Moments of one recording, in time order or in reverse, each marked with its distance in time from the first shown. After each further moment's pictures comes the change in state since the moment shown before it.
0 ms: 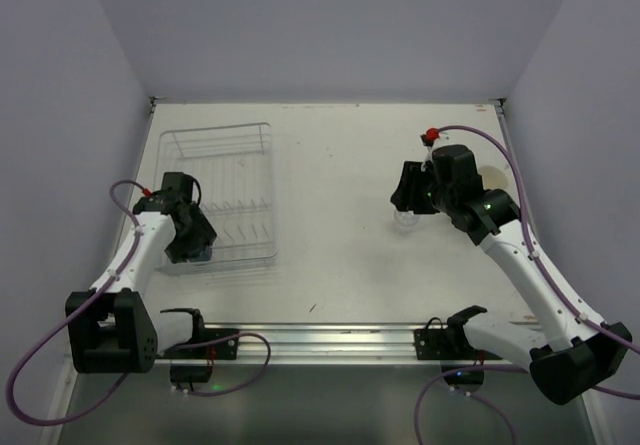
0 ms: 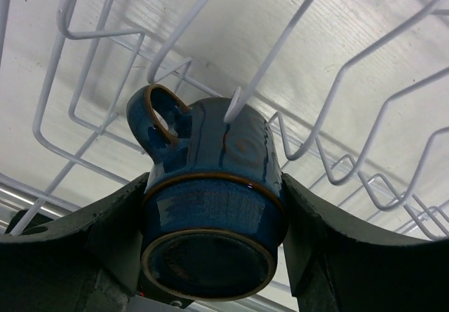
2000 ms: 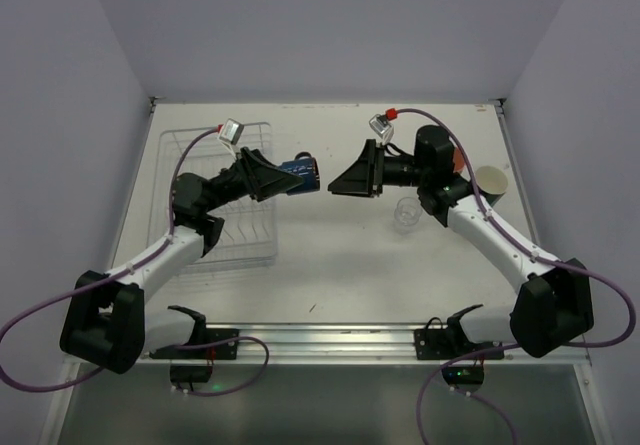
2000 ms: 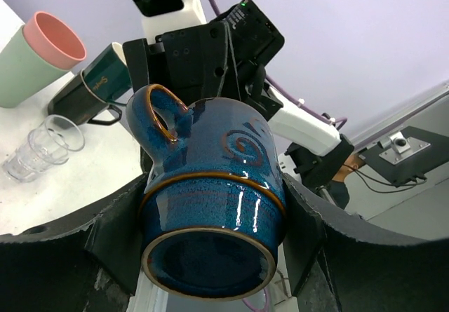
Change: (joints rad) left arm -0.339 0.027 -0.187 1.969 1.057 -0.724; right arm 0.000 0.258 -0.089 0.830 -0.967 0.546
